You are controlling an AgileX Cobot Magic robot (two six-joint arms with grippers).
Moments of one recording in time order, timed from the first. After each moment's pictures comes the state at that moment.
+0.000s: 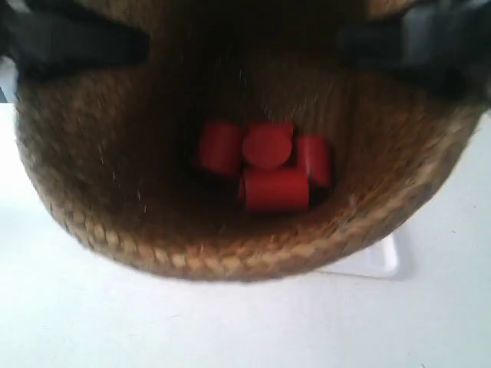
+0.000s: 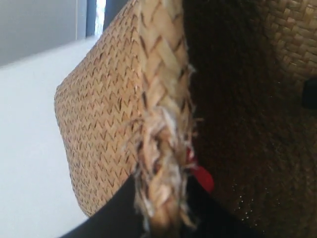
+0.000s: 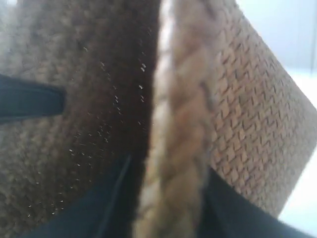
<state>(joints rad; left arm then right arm) -0.45 0.97 -1.05 -0.74 0.62 0.56 0.48 0.82 -0.97 0.33 0.53 -0.05</state>
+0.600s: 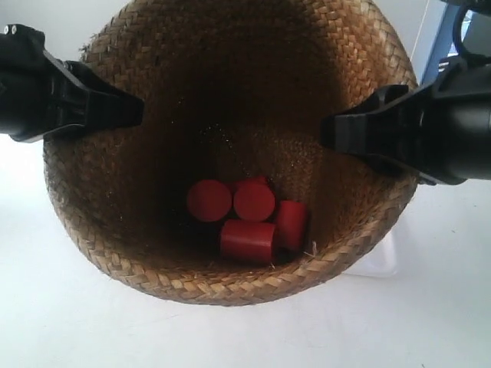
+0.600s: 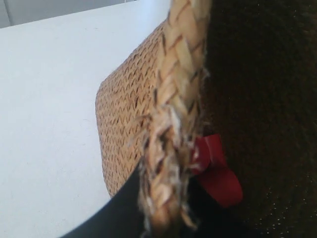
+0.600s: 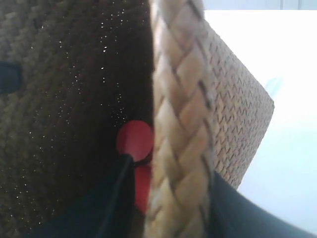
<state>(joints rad) -0.44 1.04 -0.95 -0.50 0.54 0.30 0.48 0.92 -0.84 0.18 0.50 0.15</state>
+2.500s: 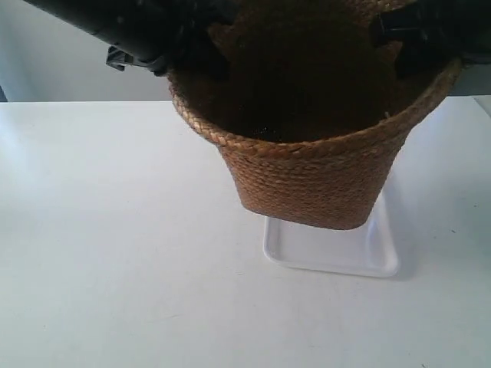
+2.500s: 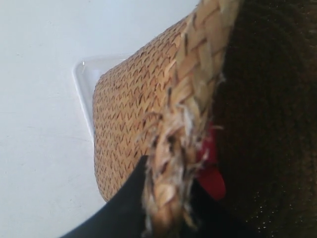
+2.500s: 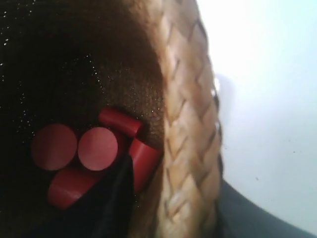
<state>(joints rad) -0.39 1.62 -1.54 -0.61 0.81 0.12 0.16 1.36 -1.41 -0.06 1.02 0.12</state>
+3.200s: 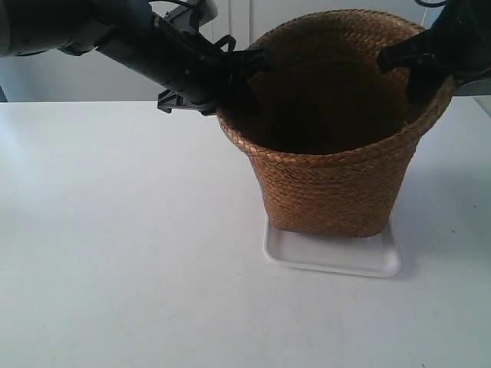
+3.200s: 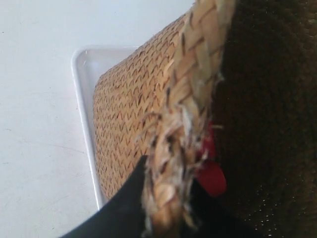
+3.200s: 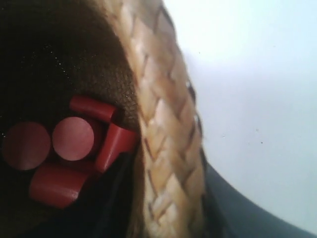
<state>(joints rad) -0.44 1.82 -1.59 -0.63 0.67 0.05 0.01 1.65 -1.56 -0.04 1.08 -0.01</state>
